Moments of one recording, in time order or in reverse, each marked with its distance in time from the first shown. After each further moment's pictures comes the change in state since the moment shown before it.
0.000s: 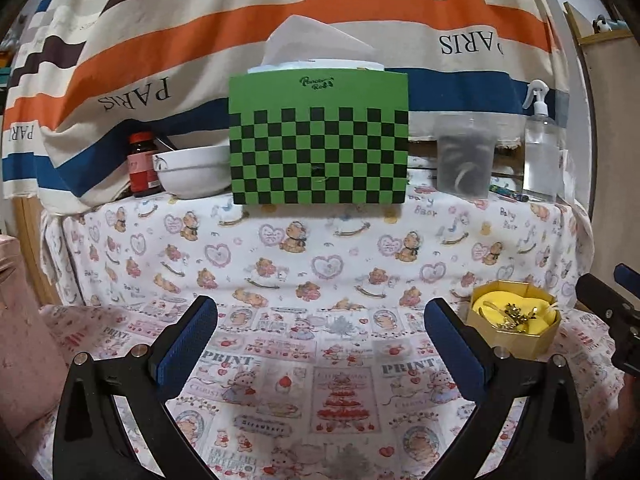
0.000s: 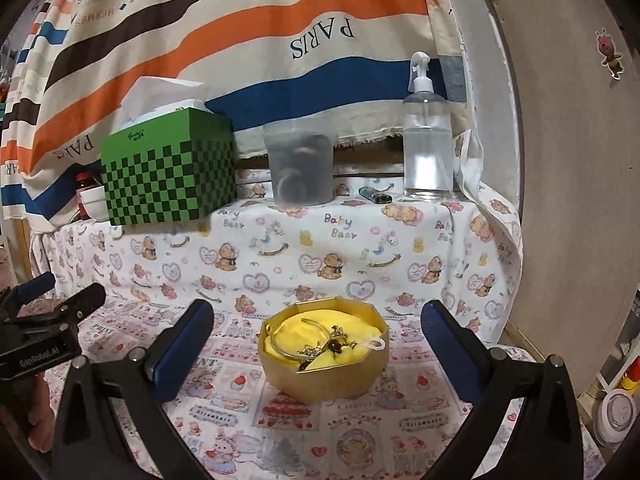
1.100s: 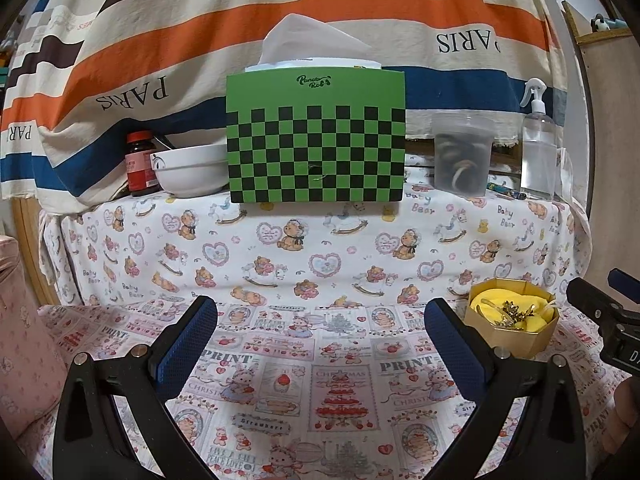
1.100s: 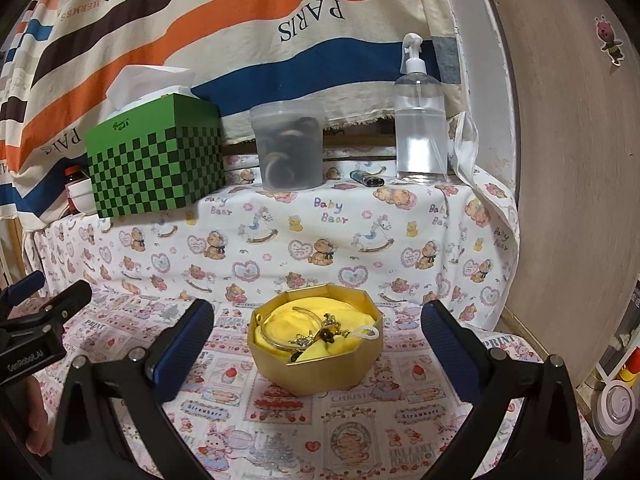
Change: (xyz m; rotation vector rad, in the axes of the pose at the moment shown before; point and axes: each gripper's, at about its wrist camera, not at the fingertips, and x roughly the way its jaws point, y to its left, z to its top) left arm -0.001 0.000 0.000 0.005 0.004 -0.005; right arm 0.008 -0.004 -0.001 0.019 0.060 -0.026
